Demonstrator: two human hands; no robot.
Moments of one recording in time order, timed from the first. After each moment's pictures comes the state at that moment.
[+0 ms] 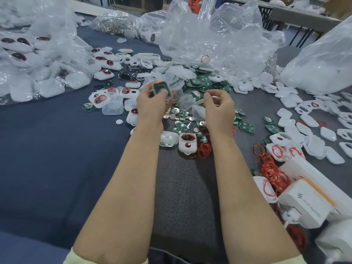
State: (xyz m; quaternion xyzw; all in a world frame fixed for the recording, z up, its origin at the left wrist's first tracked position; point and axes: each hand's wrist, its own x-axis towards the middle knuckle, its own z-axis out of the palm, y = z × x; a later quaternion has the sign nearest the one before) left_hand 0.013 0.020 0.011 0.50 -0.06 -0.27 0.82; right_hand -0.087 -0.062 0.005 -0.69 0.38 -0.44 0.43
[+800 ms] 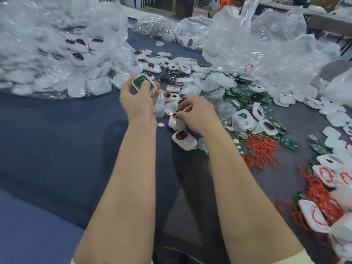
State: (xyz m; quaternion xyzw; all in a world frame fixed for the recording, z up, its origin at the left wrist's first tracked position) left_hand 0.081 0.088 0.020 0.42 0.06 -0.09 0.90; right_hand 0.003 -0.003 0.014 -0.89 0.30 -0.13 0.31
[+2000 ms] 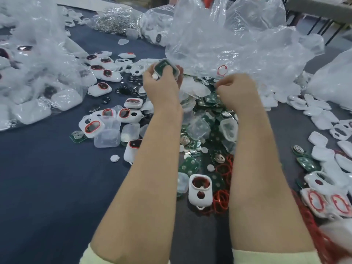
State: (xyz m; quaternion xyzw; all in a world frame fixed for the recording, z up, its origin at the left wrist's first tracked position) left_hand 0.072 -0.065 0.051 0.37 0.03 -0.22 0.90; right_hand -0.016 -0.156 0.061 -0.82 0.45 -0.21 0.29
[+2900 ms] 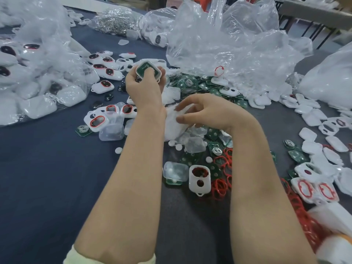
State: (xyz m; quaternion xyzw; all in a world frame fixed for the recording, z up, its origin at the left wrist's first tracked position) left_hand 0.084 -0.034 0.047 0.36 0.05 -0.17 0.92; right_hand -0.031 -0.105 0.061 -0.89 0.24 0.02 0.38
